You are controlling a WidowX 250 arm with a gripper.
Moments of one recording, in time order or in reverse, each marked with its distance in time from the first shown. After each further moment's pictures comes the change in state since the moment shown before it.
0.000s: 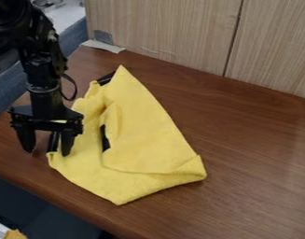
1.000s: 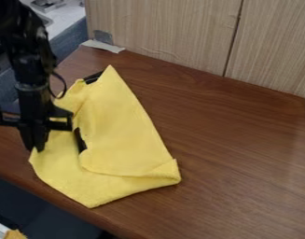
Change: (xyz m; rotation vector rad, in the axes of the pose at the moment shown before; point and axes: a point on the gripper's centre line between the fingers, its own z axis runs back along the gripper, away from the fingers) arm -0.011 0.015 0.019 0.033 -0.020 0.062
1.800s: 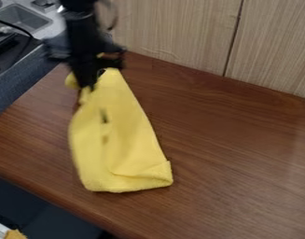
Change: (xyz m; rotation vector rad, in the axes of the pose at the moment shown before) arm 0.036 -0.090 0.096 -0.126 -0.200 -0.157
